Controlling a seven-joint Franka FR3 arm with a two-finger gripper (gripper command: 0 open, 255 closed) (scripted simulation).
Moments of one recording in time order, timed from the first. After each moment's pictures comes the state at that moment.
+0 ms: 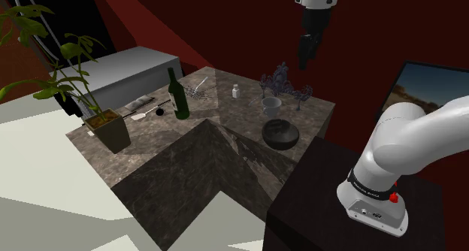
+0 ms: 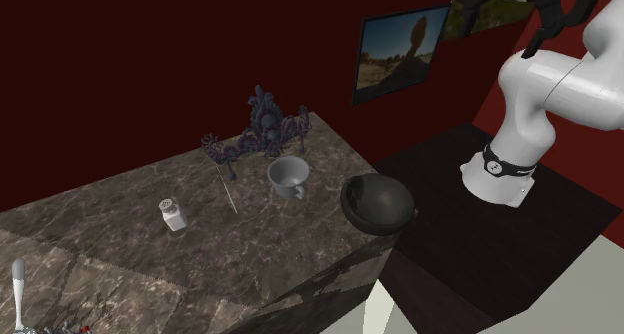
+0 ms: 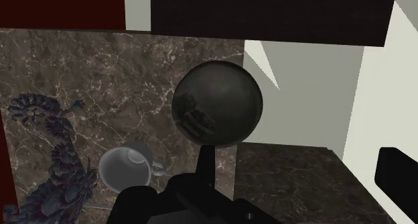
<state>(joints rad) -0.01 -0.78 -0.07 -2.28 -0.06 1.51 -0.12</state>
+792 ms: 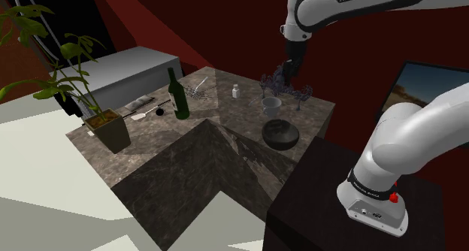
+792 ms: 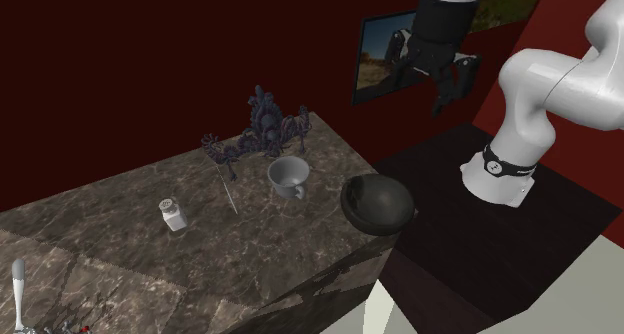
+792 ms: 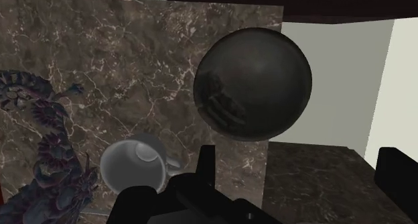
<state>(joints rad) -0.03 -0.58 -0.17 -2.41 -0.12 1.83 -0.20</state>
